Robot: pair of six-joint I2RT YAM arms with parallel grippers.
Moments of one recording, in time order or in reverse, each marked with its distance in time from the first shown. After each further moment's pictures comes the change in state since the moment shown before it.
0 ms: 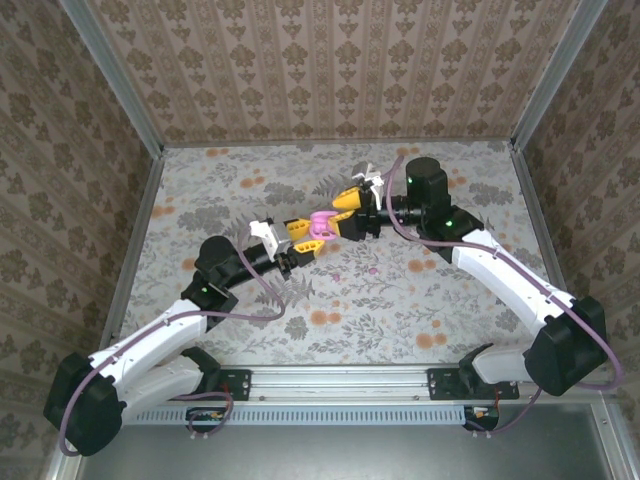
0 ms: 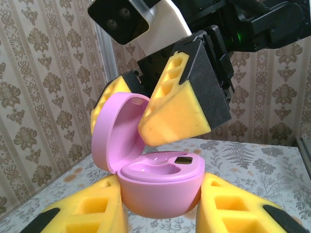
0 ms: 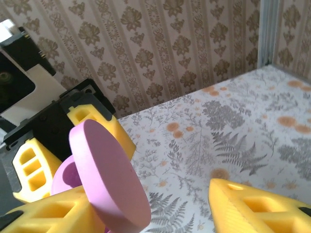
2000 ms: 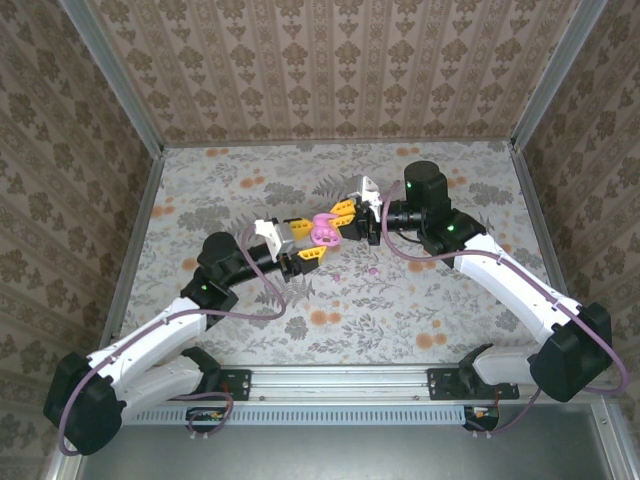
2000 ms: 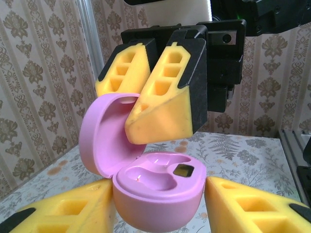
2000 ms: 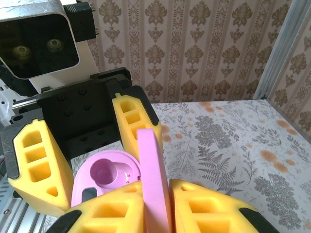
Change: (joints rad) left arm -0.006 0.006 0.034 -0.093 0.038 0.000; right arm 0.039 -0.036 0.000 -0.045 0.003 -0.291
